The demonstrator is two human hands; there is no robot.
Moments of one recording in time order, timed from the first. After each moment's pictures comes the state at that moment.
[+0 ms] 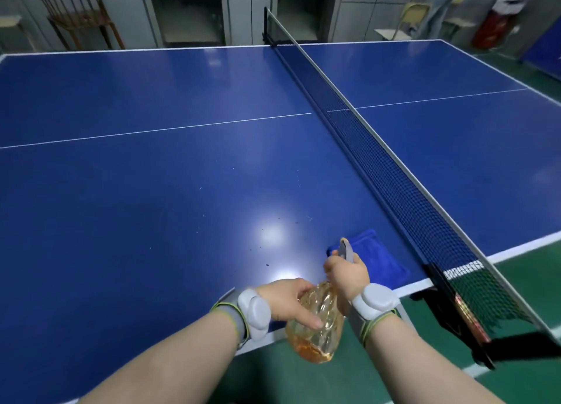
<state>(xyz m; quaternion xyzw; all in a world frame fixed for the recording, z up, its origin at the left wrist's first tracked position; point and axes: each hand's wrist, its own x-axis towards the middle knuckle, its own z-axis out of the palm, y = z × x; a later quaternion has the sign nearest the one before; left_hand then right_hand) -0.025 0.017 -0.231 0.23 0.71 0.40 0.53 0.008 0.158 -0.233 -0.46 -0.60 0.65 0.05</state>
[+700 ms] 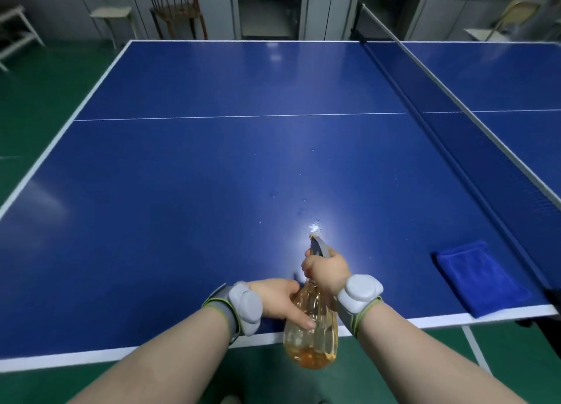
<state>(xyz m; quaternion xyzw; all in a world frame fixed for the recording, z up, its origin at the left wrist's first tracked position) -0.036 -0.227 -0.256 0.16 0.73 0.39 0.53 -0.028 -0.092 -0.229 -0.31 -0.70 0.63 -0.14</state>
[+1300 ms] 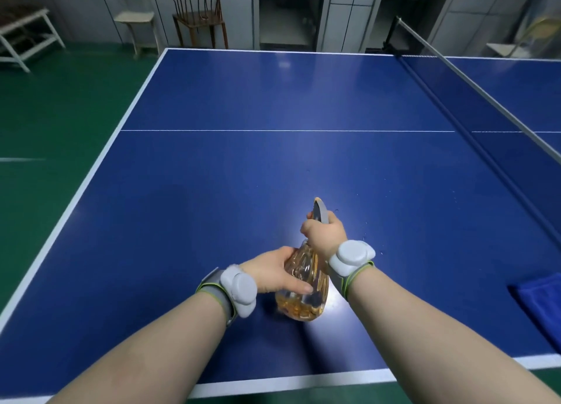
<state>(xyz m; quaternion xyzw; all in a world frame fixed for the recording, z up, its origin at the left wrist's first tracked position) -0.127 -0.388 -0.227 0.12 0.76 0.50 0.40 -0.145 -0.254 -0.200 -0.27 -0.72 0.64 -0.05</state>
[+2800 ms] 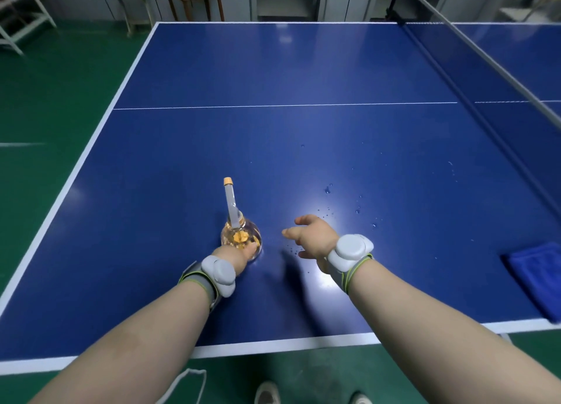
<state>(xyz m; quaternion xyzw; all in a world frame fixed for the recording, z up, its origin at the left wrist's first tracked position) -0.101 -0.410 -0.246 -0.24 0.85 0.30 0.37 -0.107 -0.238 -0.229 -0.23 -0.76 0.55 -0.24</state>
